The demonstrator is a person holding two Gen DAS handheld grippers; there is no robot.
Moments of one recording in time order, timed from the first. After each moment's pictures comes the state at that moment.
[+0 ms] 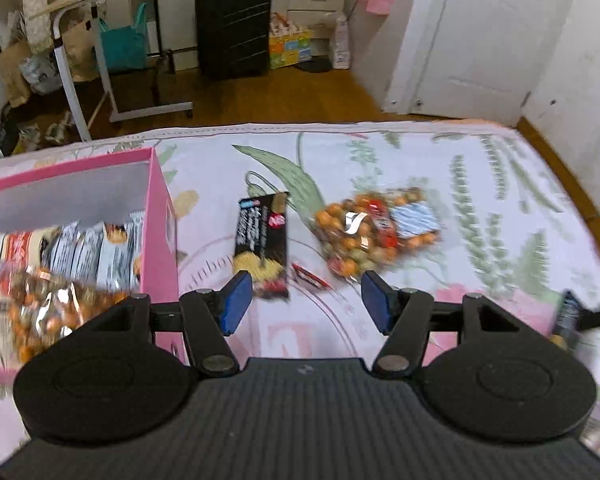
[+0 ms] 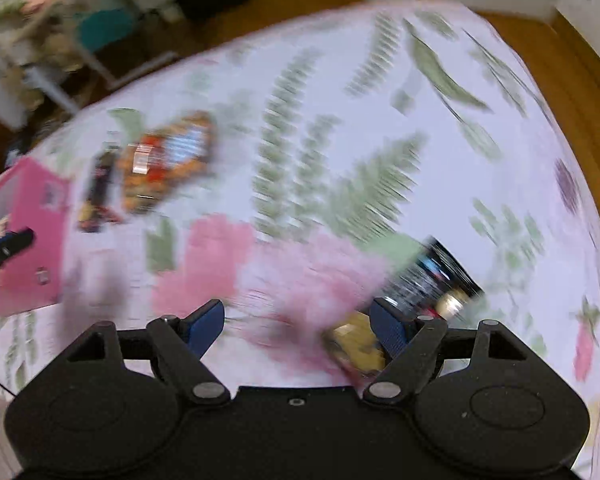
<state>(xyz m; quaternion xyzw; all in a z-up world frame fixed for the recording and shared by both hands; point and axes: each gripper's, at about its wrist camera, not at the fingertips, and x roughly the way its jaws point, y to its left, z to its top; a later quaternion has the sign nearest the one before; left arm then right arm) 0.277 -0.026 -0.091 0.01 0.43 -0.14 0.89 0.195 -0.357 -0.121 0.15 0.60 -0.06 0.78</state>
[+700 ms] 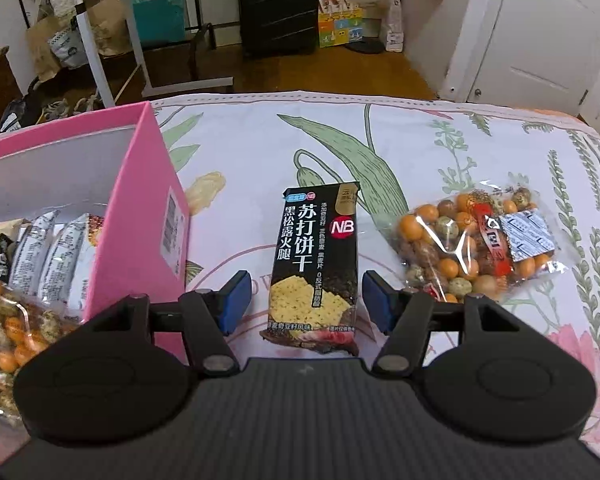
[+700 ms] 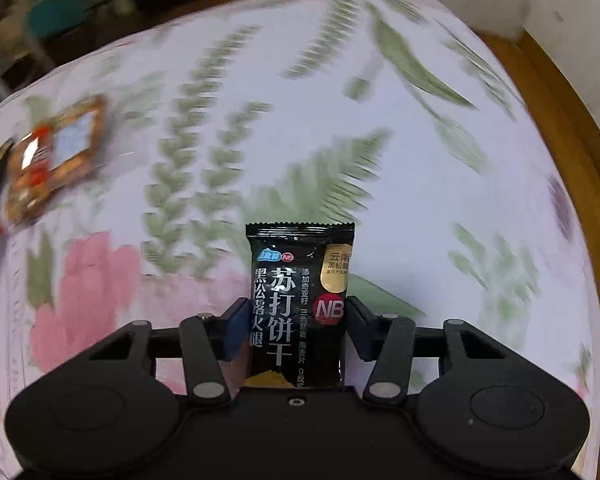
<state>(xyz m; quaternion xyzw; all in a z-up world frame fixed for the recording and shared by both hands) 0.349 -0.023 -0.172 0.01 0.45 -0.08 0.89 0.231 -0.339 -0.193 0.04 0.57 -0.08 0.81</state>
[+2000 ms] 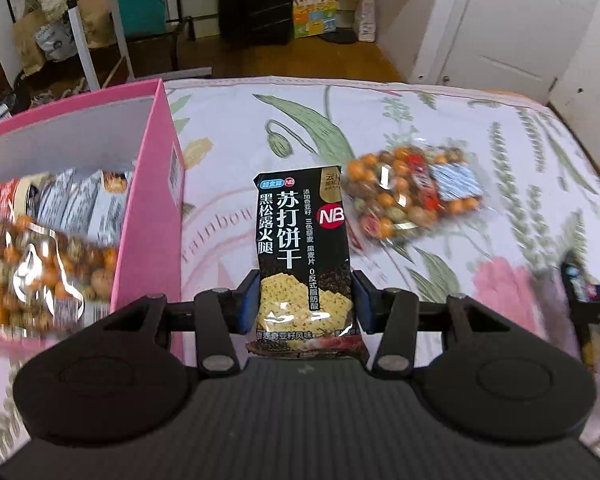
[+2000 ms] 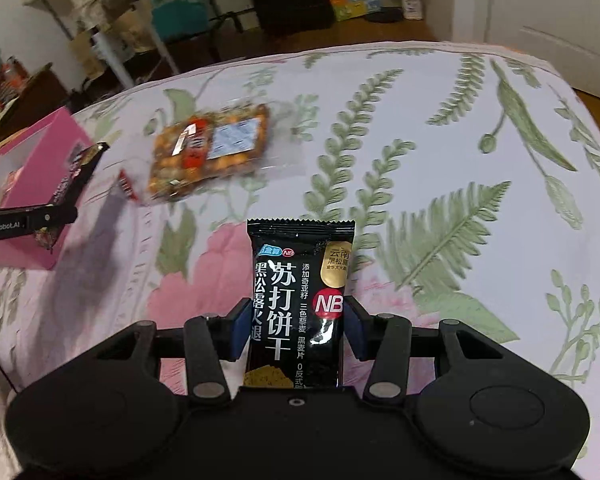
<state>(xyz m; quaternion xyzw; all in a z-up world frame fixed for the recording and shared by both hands) 0.270 -0.023 -0.131 0.00 0.47 -0.12 0.88 0.204 -0.310 -0.158 0.08 0.53 0.09 0.84</state>
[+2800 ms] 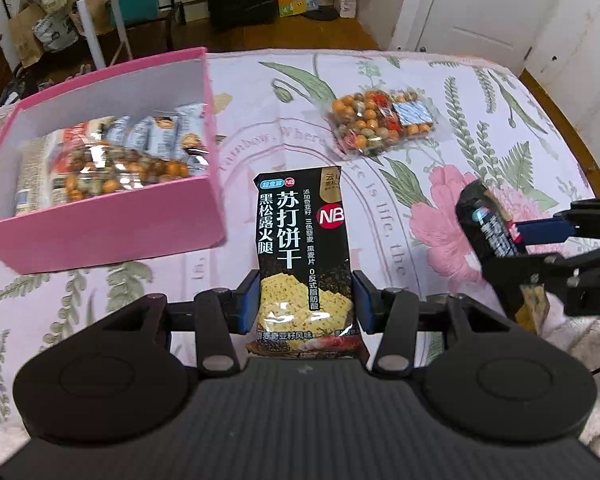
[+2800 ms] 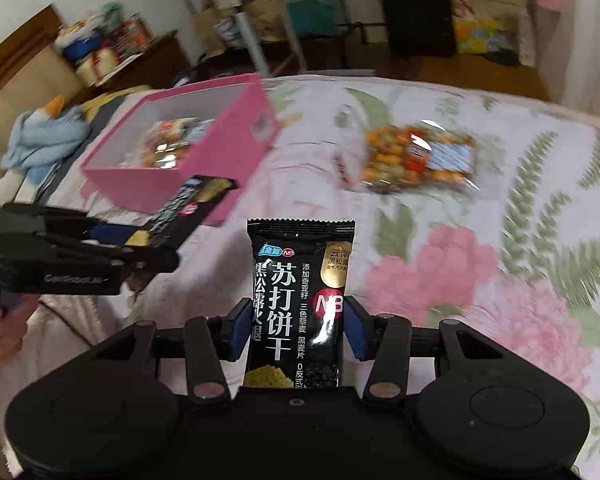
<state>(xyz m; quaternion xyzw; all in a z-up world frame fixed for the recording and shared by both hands) 0.161 0.030 -0.072 0.02 0.49 -0.14 0.86 0.141 -0.170 -0.081 0.02 0.49 0.24 0.84</state>
